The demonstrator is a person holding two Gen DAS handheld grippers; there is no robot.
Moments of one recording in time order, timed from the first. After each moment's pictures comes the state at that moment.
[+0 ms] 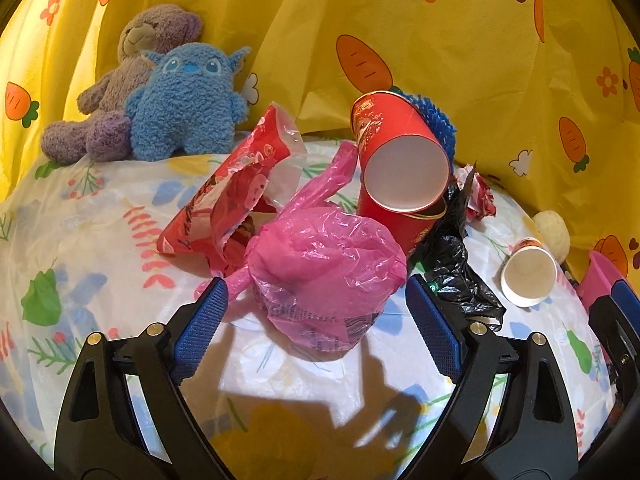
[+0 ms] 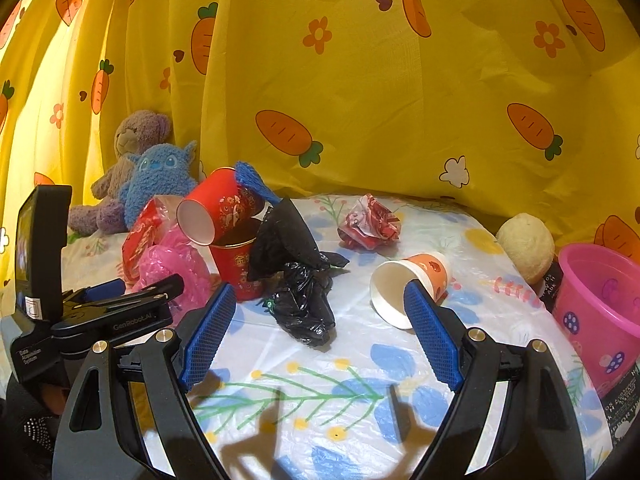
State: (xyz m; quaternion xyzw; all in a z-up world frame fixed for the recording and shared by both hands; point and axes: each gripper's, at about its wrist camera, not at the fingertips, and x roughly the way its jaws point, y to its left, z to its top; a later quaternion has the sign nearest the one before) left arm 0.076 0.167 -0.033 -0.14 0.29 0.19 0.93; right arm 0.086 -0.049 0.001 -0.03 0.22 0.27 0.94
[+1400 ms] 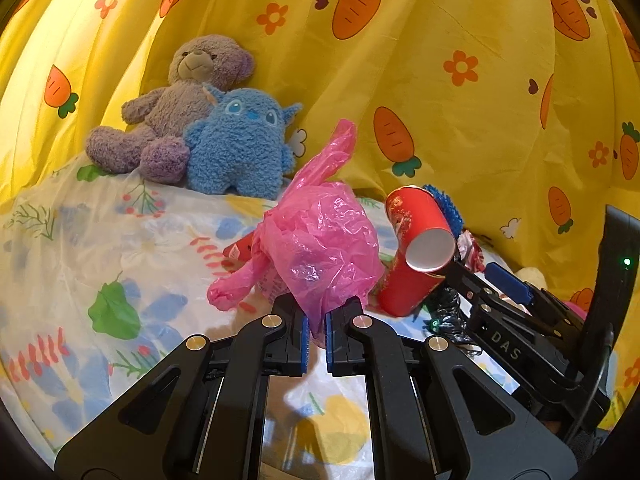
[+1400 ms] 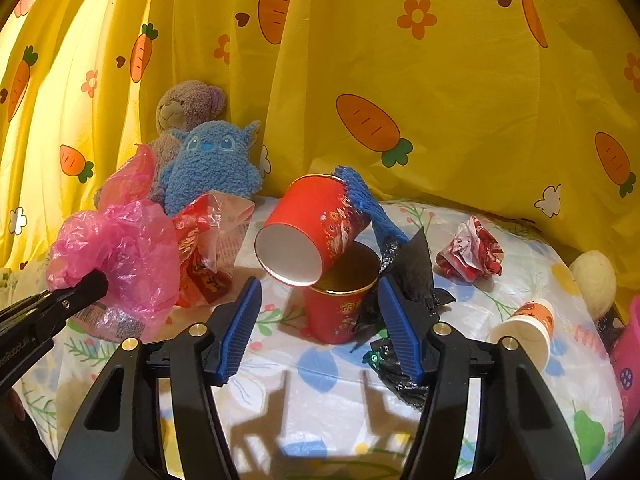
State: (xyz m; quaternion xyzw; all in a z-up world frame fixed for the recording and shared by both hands) left arm -0.008 0.211 0.016 -0.19 0.21 0.20 0.94; right arm 0.110 0.068 0.011 -0.08 0.24 0.34 0.91
